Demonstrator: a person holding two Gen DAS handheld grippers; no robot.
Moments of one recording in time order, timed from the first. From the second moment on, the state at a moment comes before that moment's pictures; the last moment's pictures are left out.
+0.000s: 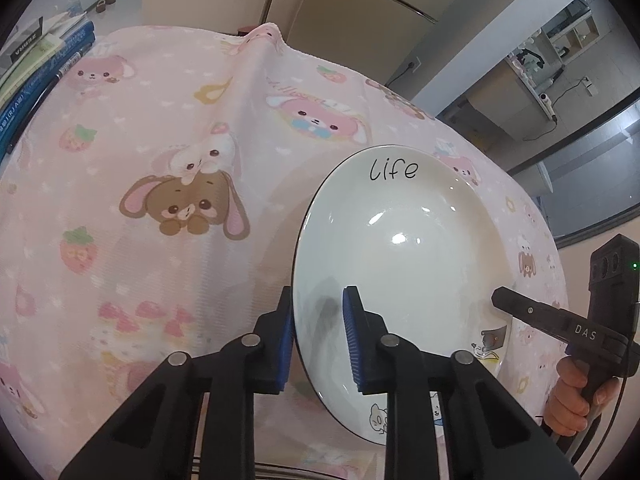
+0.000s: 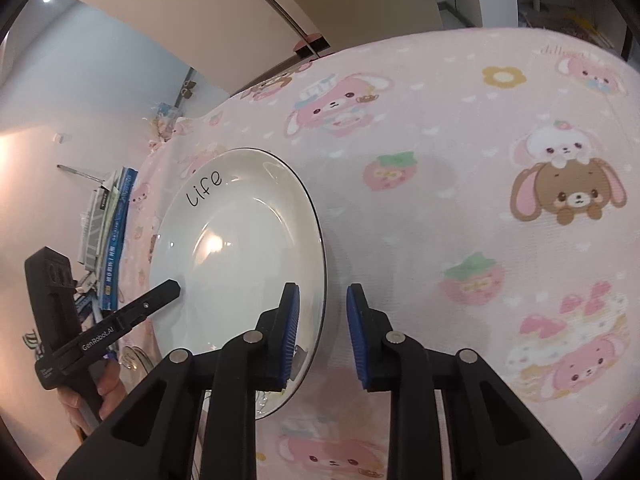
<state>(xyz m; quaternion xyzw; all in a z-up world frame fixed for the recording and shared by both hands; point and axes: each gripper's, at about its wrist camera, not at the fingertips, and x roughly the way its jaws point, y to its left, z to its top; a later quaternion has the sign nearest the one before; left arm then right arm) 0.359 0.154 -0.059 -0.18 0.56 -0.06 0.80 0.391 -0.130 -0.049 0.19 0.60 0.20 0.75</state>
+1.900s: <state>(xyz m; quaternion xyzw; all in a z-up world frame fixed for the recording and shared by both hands) 0.336 0.156 -0.017 -0.20 0.53 -0.08 0.82 0.392 -0.136 -0.044 0.26 0.56 0.29 0.73</state>
